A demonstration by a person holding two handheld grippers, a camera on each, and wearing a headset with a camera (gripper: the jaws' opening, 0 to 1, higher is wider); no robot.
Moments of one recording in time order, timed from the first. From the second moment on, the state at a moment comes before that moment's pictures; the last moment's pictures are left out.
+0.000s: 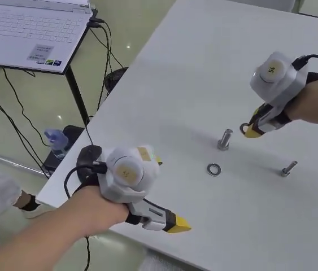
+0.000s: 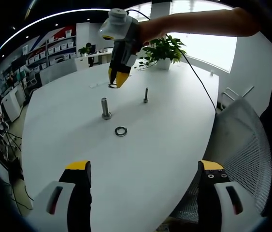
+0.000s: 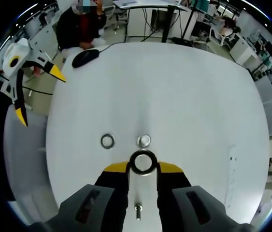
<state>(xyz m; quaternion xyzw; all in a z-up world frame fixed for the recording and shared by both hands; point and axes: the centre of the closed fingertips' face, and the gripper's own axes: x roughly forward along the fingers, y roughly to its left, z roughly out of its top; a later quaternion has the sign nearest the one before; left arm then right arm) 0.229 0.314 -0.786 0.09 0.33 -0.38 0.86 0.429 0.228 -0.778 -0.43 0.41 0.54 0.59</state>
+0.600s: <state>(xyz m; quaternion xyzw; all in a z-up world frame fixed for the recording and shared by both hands) 0.230 0.313 -0.793 0.10 0.33 -0.39 0.85 0.428 0.253 -0.795 -0.44 0.42 0.55 0.57</state>
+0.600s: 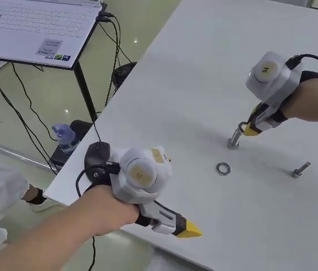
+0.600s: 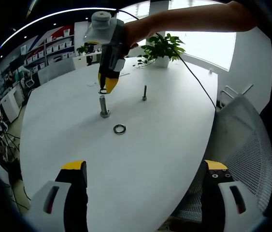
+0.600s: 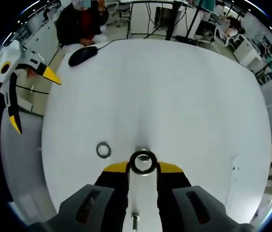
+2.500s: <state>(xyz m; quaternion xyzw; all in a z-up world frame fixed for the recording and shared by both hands) 0.227 0.323 -0.797 0.08 0.33 -0.38 0.86 0.435 0.259 -0.856 -0.46 0.45 0.54 0.54</state>
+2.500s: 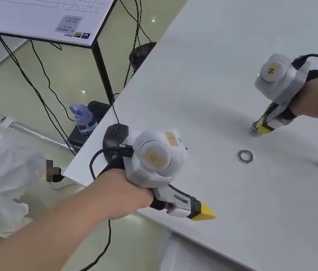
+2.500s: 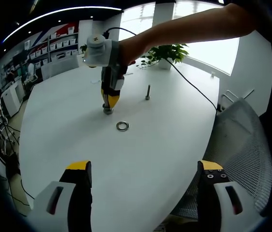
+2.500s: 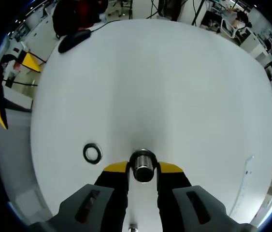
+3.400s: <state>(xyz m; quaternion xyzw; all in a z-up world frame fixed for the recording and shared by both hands) 0.227 0.324 -0.797 0.07 0.34 -0.38 0.86 0.427 0.258 -0.862 -0.46 0.46 0.54 0.54</state>
